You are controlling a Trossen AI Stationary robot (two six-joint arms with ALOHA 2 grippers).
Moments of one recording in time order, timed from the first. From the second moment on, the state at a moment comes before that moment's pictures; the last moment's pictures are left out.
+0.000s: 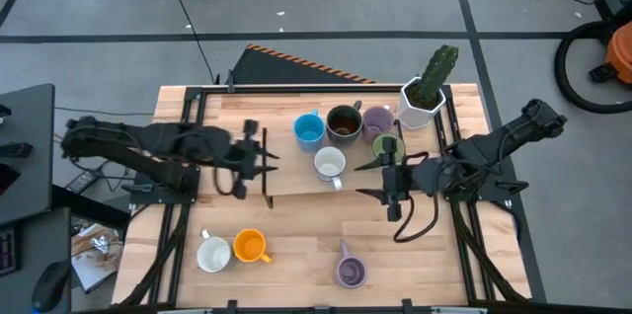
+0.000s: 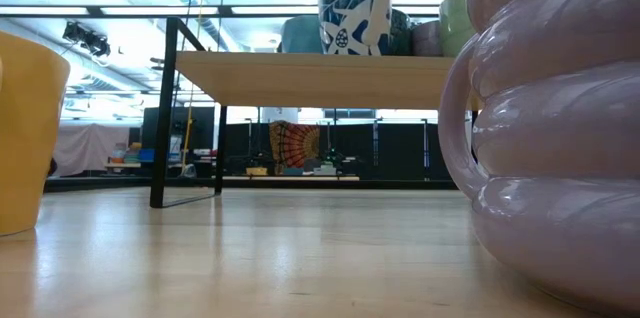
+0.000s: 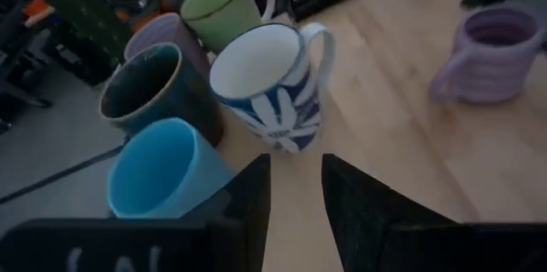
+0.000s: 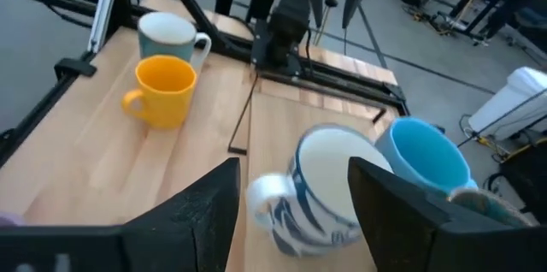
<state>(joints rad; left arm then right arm) -0.17 1.05 1.08 -0.51 -0.21 0.34 0.47 1.22 1.21 -0.48 0.53 -0.08</state>
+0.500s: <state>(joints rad) -0.20 0.55 0.50 -0.10 -0.17 0.17 0.39 1.30 1.24 -0.46 0.45 -0.09</state>
